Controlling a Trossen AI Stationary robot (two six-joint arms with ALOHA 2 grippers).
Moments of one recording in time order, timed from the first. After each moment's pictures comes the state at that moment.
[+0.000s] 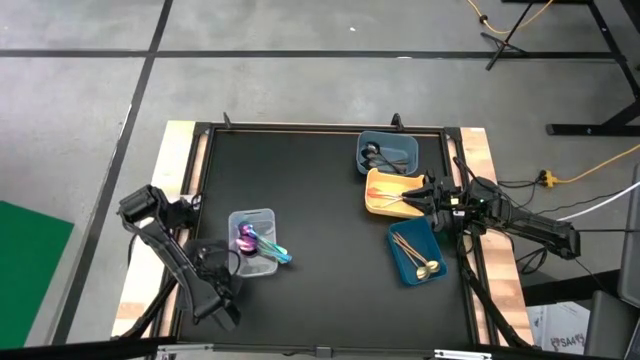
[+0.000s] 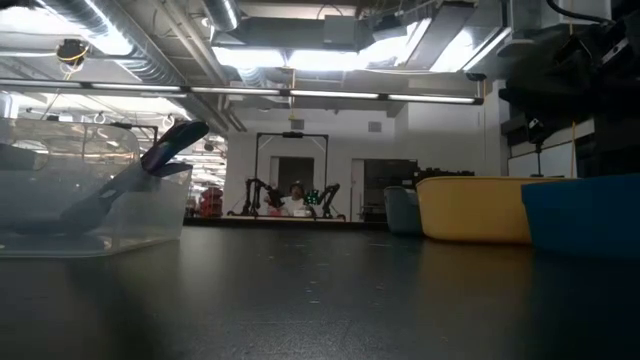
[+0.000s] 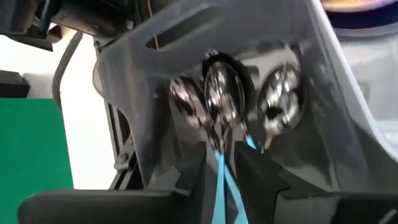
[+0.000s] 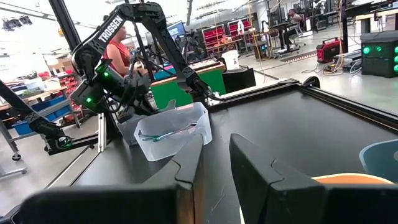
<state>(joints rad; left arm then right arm) -0.88 1.83 1.26 -1.53 0.01 -2.19 -0.30 0.00 0.01 0.06 -0.31 0.28</state>
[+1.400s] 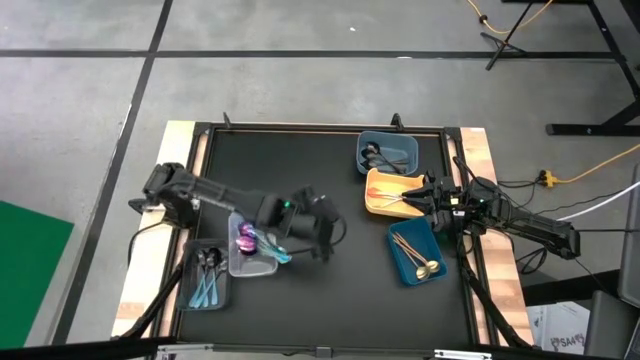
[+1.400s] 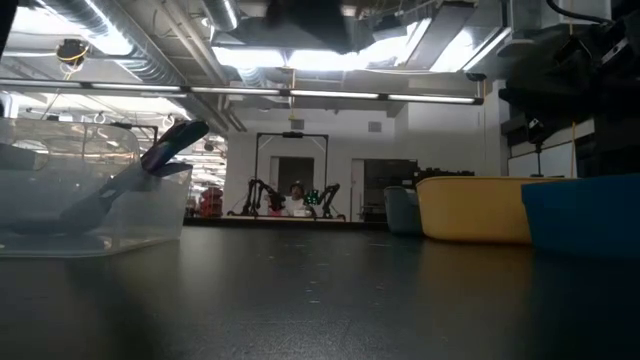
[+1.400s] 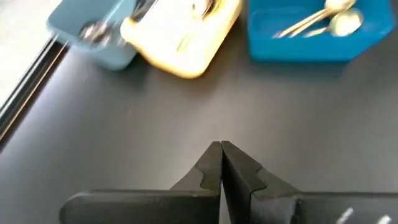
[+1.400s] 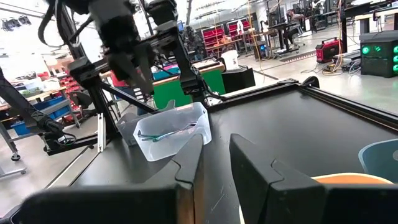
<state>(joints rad) -0.27 1.83 1.68 -0.86 -0.51 -0.50 -0.30 0.00 0.01 0.06 -0.30 0.28</state>
